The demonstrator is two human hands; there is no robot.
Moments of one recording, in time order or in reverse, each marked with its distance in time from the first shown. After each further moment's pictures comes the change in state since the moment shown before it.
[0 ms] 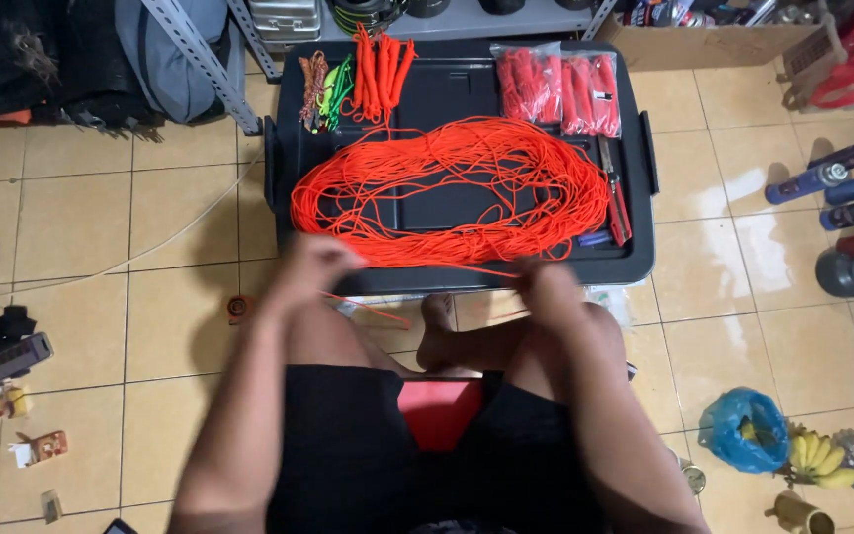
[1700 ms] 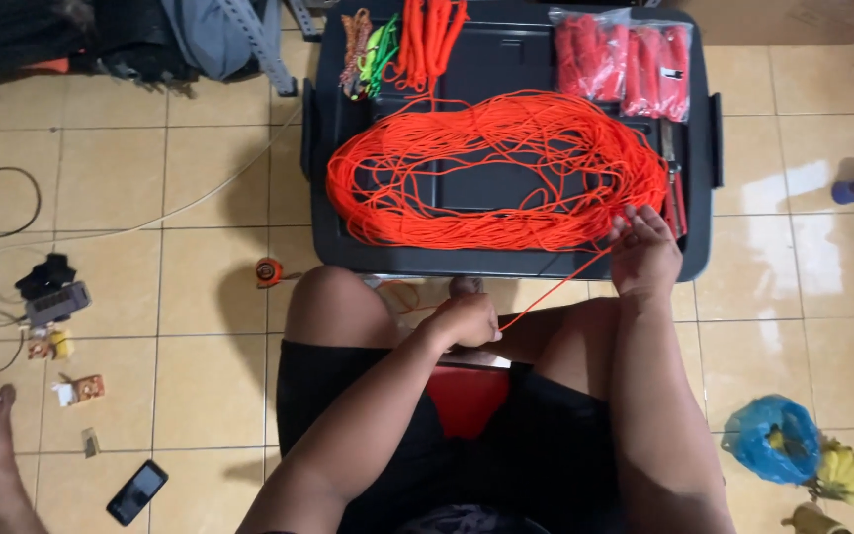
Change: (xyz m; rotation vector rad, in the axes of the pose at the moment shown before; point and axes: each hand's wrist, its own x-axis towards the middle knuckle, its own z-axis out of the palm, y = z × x) left_hand 0.007 0.028 0.184 0.300 -0.609 -0.380; right_hand 0.046 0.067 -0.007 1.805 0.617 0.710
